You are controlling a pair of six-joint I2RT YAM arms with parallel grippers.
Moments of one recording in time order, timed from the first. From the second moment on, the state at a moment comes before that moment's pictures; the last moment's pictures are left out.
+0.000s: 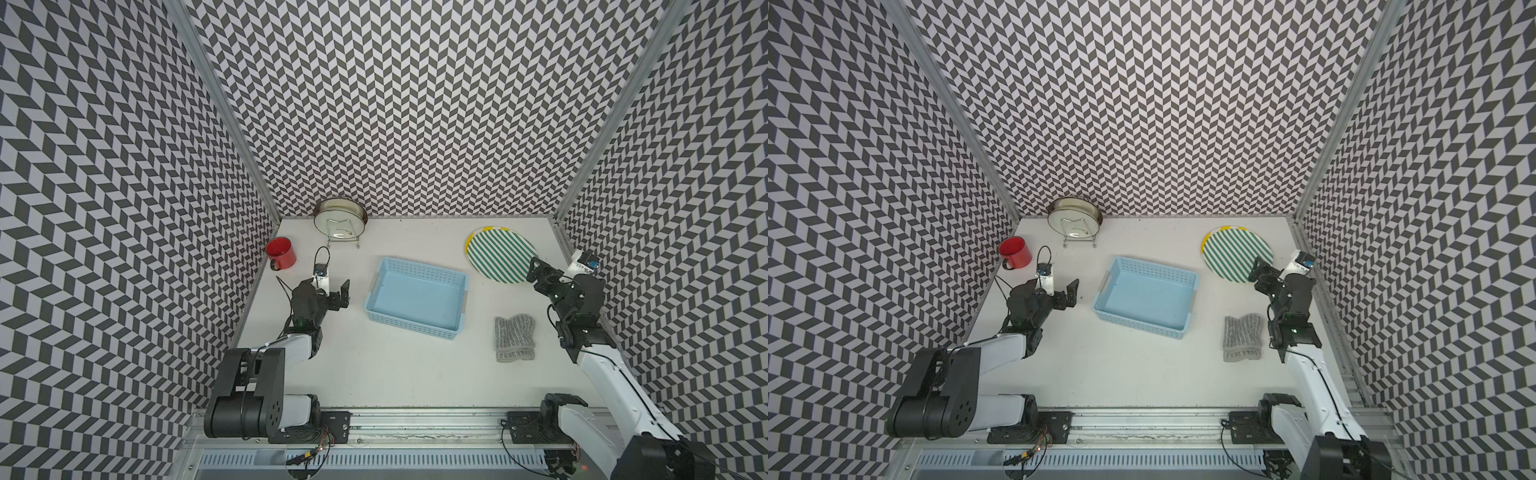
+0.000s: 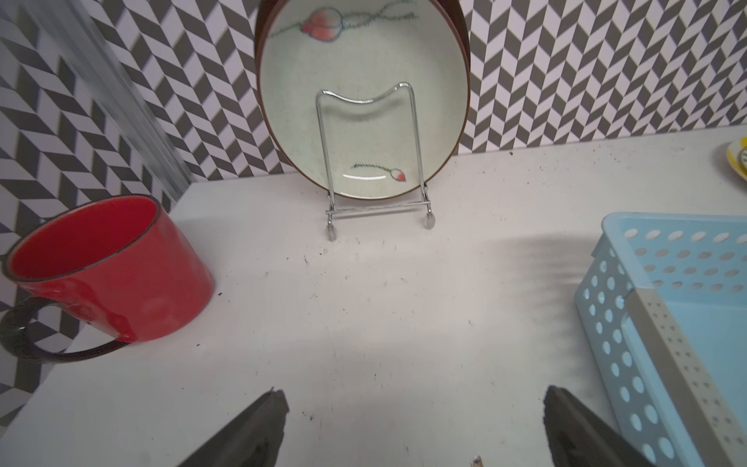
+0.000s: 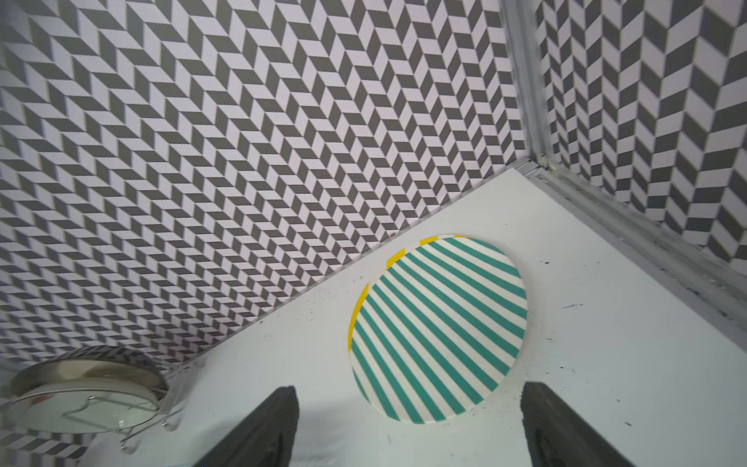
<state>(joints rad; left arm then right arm) -0.01 1.37 0.30 0.80 0.11 0.08 -0.08 0.94 0.51 0.18 0.01 0.47</state>
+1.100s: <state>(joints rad) -0.01 1.55 0.26 1.19 -0.03 0.01 0.07 1.55 0.25 1.18 0.20 0.07</state>
